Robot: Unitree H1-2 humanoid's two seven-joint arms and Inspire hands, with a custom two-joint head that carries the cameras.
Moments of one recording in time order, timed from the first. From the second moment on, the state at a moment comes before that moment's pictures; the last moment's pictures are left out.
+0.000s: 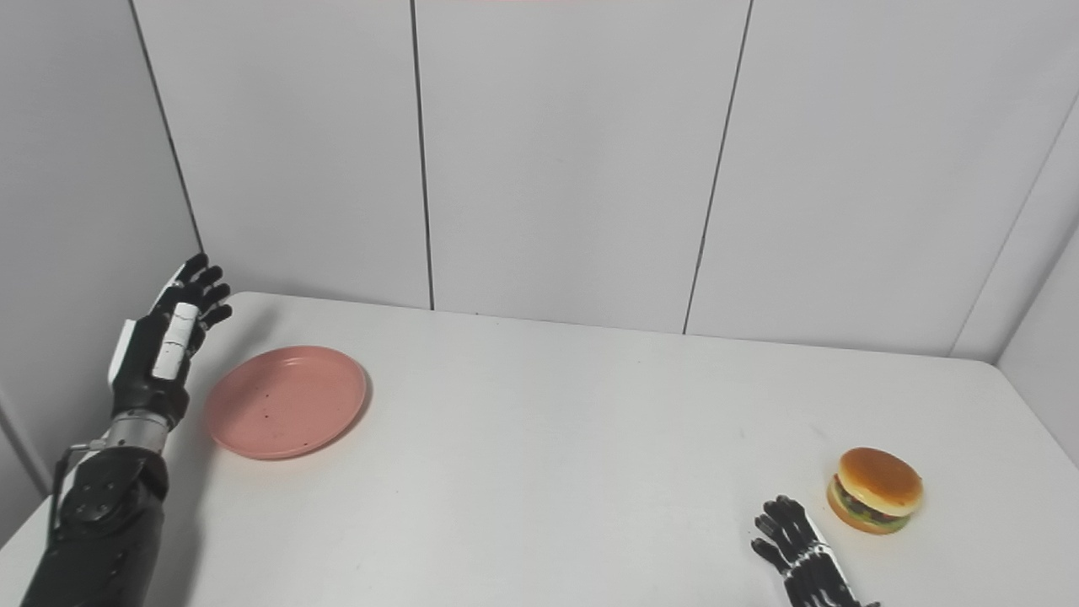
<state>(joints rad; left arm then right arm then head) -0.45 0.39 0.34 0.58 -0.22 -0.30 -0.07 0.02 -0.16 -0.04 0.16 0.22 -0.48 0.27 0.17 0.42</state>
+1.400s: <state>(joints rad) -0.58 0.43 0.35 1.07 -0.30 -0.42 -0.16 0.04 -0.18 -0.02 0.14 0.20 -0.48 0.26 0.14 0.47</state>
